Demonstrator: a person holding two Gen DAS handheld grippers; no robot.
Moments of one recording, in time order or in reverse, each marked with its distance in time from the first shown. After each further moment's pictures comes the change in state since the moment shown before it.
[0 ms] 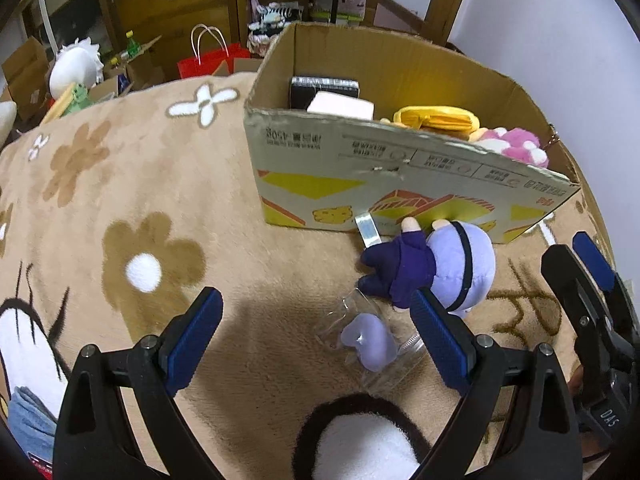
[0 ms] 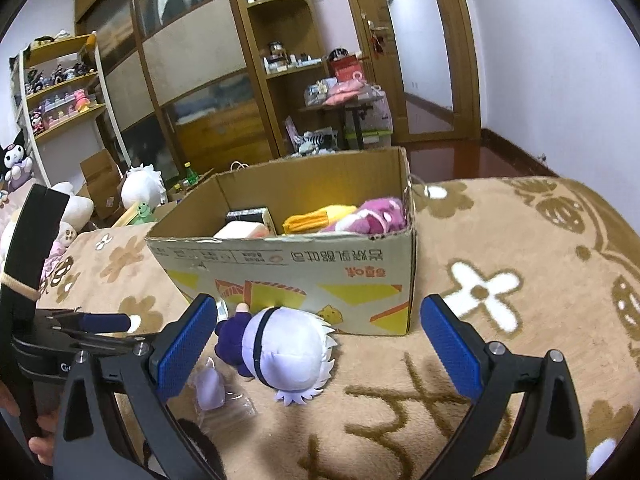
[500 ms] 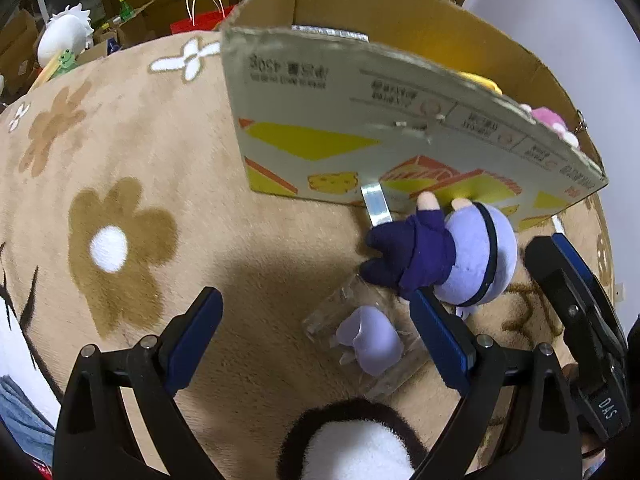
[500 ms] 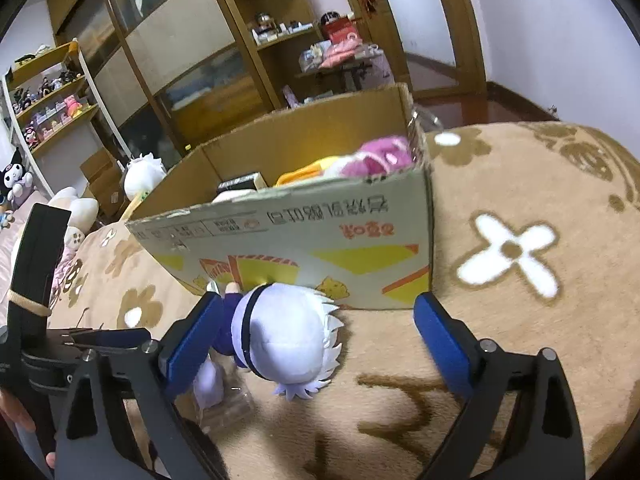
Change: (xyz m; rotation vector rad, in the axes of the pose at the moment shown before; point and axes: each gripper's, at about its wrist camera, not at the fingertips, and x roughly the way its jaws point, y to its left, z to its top) left arm 0.039 0.004 0.001 -0.035 0.117 -0.033; right arm 0.042 -0.016 -0.012 0.093 0.126 0.065
